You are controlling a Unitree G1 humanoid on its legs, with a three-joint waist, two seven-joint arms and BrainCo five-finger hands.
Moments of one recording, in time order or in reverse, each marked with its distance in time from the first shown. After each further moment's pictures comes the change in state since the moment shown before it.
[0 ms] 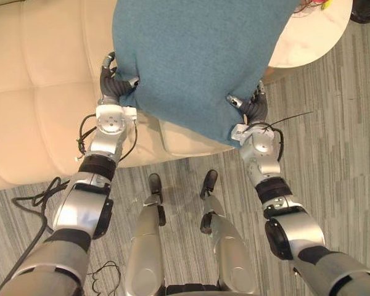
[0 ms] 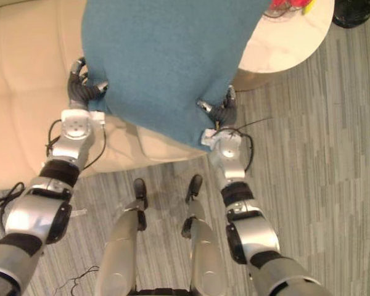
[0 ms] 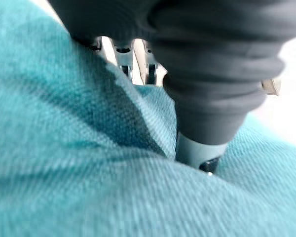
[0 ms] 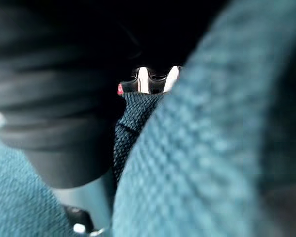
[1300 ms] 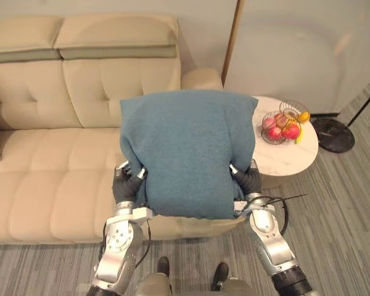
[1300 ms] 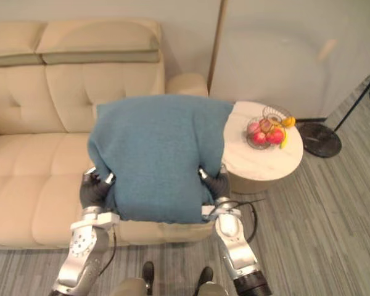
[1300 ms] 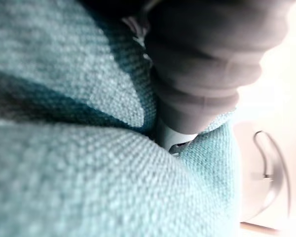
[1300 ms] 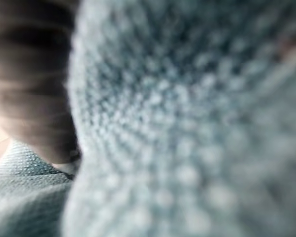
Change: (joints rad) left arm 1.154 -0.181 -0.110 -1.043 -0.198 -0.078 0.045; right arm 0.843 -0.045 0.246 -0.722 -0.198 0.058 -0.006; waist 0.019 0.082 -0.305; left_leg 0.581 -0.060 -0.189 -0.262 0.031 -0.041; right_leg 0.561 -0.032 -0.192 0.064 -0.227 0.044
